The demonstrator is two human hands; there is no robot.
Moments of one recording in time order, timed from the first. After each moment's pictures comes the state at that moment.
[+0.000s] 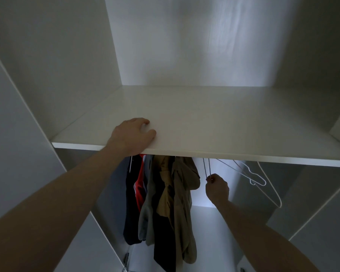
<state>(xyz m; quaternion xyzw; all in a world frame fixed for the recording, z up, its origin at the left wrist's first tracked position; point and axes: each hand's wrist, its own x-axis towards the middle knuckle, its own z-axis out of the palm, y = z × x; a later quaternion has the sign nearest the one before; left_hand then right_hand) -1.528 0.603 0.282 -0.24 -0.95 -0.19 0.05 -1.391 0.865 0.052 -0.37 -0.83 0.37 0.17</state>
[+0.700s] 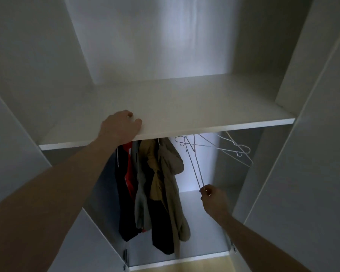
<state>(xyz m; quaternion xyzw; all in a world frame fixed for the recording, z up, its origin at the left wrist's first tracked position) -1.517 0.600 0.285 -0.27 -0.94 -0.19 0.04 -1.251 0.781 0.040 -0.41 -0.79 0.41 0.18</state>
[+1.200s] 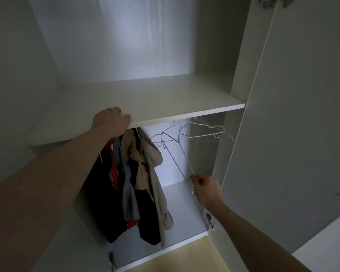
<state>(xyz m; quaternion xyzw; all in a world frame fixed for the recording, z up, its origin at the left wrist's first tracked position) -1.494 0.581 0.297 -0.36 -0.92 -0.15 0.01 -1.175 0.696 0.105 -0.45 -0.80 0.33 0.23</state>
